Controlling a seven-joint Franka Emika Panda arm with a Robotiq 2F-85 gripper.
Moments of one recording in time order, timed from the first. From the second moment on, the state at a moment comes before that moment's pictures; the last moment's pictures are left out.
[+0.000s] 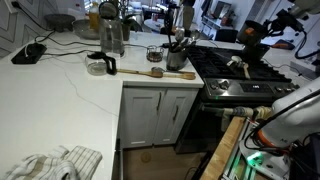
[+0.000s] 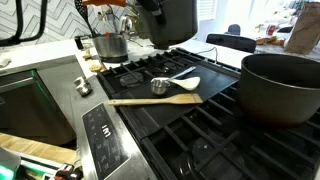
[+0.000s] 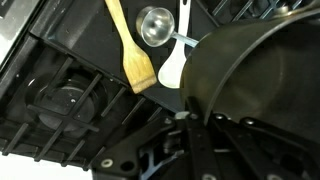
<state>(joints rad) -0.60 -0.13 -0.58 -1.90 0.24 2.09 0.29</state>
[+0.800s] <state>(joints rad) -0.67 0.05 -0.69 -1.82 0.20 2.07 0.34</state>
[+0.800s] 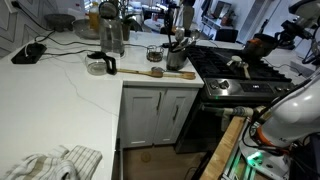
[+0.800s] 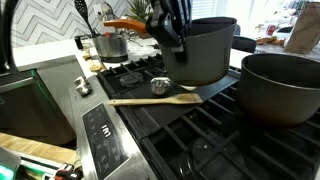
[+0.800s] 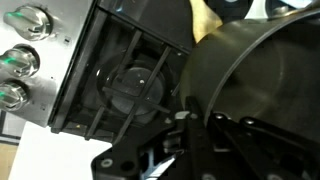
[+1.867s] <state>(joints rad) -0.86 0.36 -0.71 -1.58 0.26 1.90 0.37</state>
